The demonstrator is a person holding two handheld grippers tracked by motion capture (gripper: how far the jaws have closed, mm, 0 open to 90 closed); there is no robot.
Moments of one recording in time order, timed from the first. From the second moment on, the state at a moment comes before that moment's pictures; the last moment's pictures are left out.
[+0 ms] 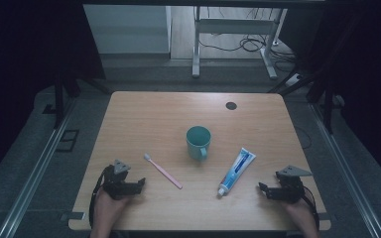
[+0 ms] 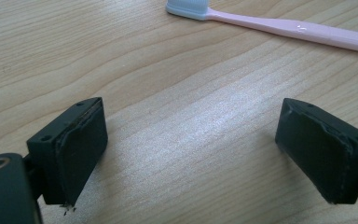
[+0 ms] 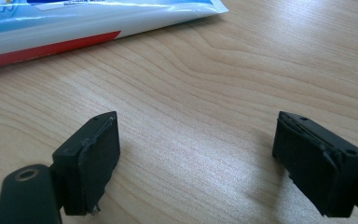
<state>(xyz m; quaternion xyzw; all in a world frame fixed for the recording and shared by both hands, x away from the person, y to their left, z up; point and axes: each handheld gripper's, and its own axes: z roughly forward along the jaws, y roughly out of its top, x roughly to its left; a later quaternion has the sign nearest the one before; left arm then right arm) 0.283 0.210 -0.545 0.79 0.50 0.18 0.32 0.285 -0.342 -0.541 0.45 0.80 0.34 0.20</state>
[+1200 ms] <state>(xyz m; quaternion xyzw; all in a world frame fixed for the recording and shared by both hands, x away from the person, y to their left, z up) 0.281 0.217 -0.536 0.78 0.50 0.16 0.34 0.286 -0.341 -0.541 0.45 0.80 0.34 0.20</state>
